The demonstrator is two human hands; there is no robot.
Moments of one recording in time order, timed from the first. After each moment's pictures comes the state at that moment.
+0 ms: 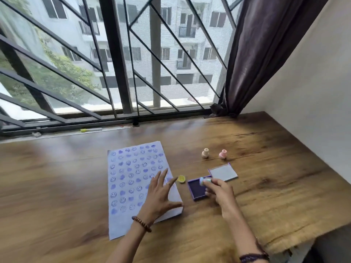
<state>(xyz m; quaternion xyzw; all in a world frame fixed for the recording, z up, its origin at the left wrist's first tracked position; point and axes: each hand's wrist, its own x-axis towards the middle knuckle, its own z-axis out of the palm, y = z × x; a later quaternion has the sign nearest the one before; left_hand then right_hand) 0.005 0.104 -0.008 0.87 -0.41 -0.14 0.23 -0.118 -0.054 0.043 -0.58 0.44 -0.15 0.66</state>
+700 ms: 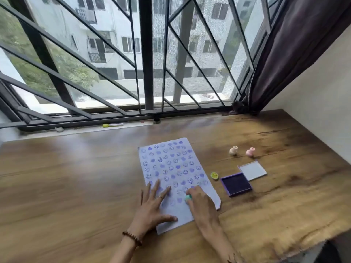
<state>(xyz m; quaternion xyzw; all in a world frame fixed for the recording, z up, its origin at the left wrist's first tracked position) 0.057 0.240 -0.033 0.87 -0.39 -0.22 0.21 -0.048 0.102 0.027 -0.93 0.29 -0.02 0.22</state>
